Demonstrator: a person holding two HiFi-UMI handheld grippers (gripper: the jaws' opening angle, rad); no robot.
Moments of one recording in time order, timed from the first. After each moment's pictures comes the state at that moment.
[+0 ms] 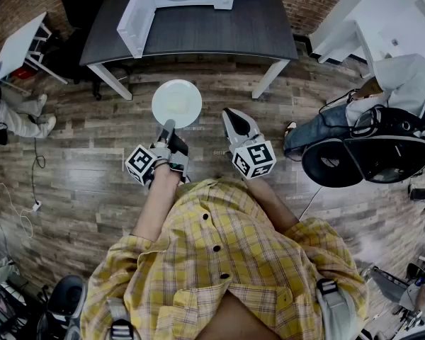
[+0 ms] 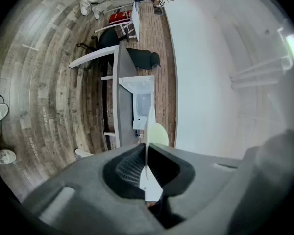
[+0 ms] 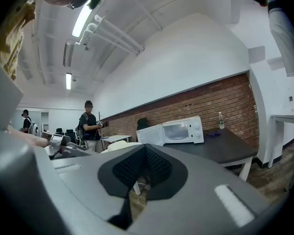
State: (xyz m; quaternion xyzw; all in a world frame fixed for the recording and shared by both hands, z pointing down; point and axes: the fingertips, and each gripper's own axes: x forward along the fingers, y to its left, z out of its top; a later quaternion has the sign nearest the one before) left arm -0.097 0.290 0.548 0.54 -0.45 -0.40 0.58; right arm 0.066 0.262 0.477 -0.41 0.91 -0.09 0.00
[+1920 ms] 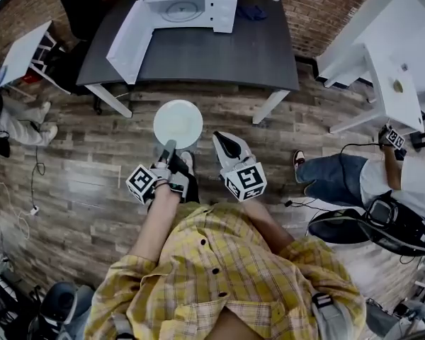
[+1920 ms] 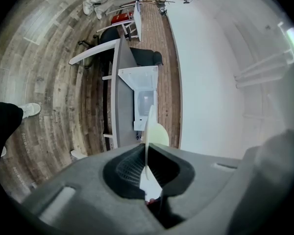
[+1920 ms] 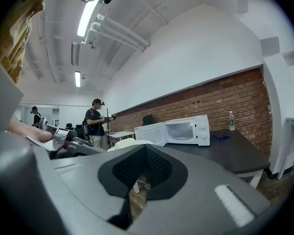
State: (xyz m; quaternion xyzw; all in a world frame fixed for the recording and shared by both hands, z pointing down) left arm -0.051 0.206 0.554 0.52 -0.45 -0.42 0.59; right arm 0.078 0.181 0.493 -0.36 0.93 -0.08 -0.02
